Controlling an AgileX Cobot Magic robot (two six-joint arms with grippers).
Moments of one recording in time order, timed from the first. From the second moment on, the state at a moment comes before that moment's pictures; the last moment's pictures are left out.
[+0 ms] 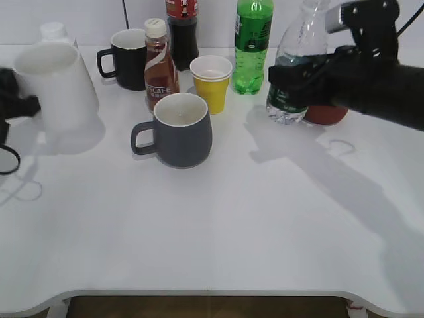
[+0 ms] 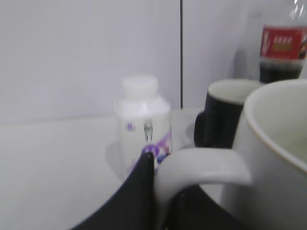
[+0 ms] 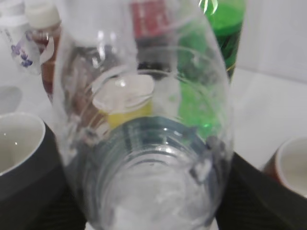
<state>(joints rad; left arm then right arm) -0.06 1.70 -0.50 0.12 -1.08 -0.04 0.33 1.65 -0.75 -0.51 -0.63 0.45</state>
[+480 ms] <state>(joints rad) -0.06 1.95 -0.52 0.16 -1.19 -0.04 0.33 1.82 -0.75 -0.50 -0.71 0.28</state>
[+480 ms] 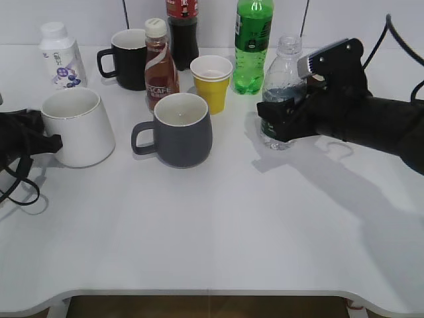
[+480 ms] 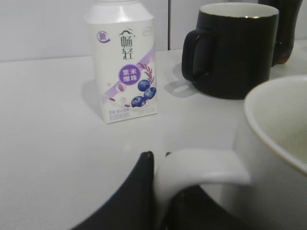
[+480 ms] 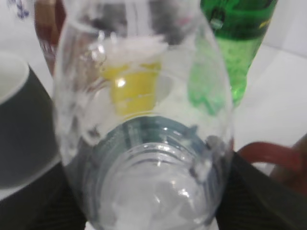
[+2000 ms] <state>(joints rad) -0.06 1.74 -0.32 0.16 -1.21 -0.05 0.33 1.88 -0.73 -0.49 -0.81 0.31</state>
